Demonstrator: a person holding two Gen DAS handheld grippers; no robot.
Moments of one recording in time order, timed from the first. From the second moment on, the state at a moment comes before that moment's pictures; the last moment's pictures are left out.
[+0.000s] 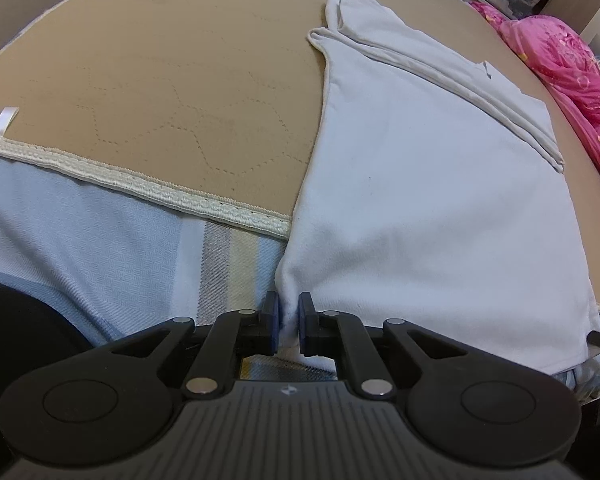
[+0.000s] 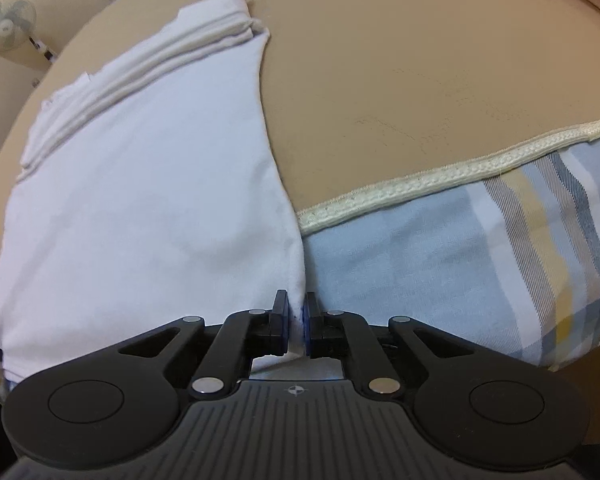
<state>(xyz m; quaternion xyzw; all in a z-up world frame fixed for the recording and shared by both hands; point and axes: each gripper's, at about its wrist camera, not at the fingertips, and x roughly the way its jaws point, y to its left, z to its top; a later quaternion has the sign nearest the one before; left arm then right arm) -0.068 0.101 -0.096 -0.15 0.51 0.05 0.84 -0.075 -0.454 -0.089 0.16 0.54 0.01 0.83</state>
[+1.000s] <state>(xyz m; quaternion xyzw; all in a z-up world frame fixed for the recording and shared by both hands) -0.092 0.098 -0.046 -0.13 0.43 0.01 0.89 -0.092 -0.464 -0.031 0.19 0.44 0.02 0.88</state>
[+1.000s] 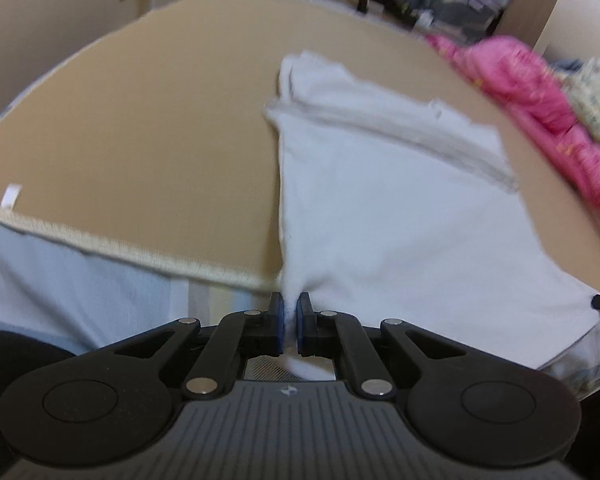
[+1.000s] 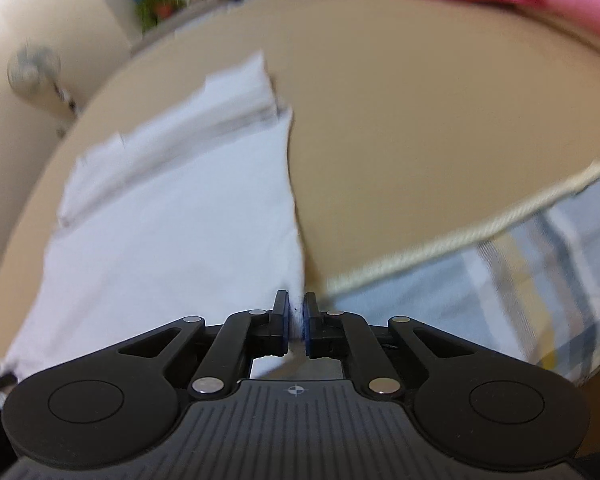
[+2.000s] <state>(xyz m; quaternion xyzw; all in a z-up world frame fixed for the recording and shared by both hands) -0.058 0.168 0.068 -0.20 0.33 -0.05 0.92 -0.125 -0.503 0.077 0.30 0.29 0.10 0.90</state>
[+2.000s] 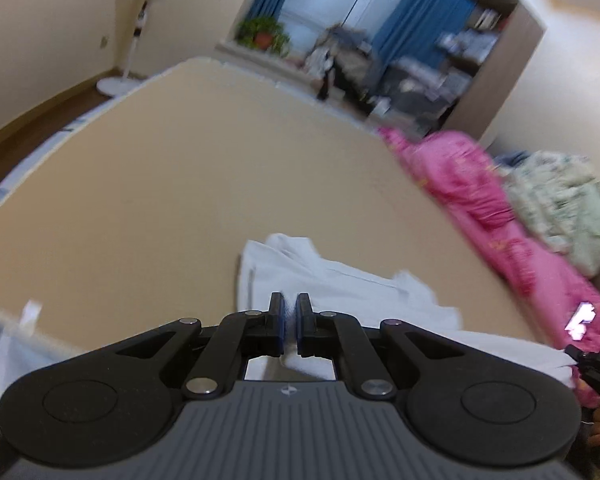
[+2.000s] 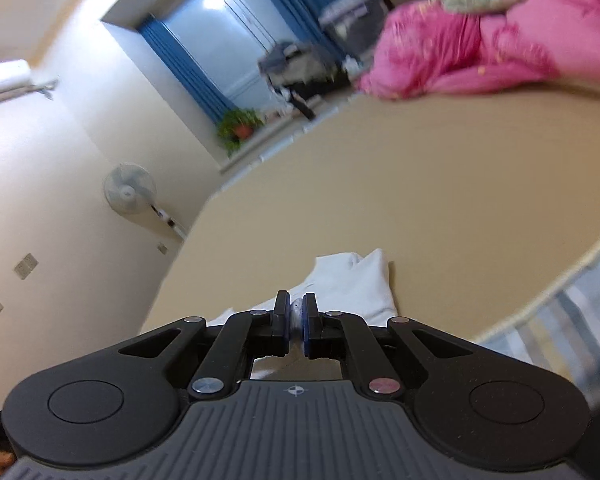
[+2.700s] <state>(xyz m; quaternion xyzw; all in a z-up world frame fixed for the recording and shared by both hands) 0.177 0.159 -0.059 -0.11 0.47 0.01 0.87 0.128 -0.440 -0.065 0.13 0.45 0.08 0.88</state>
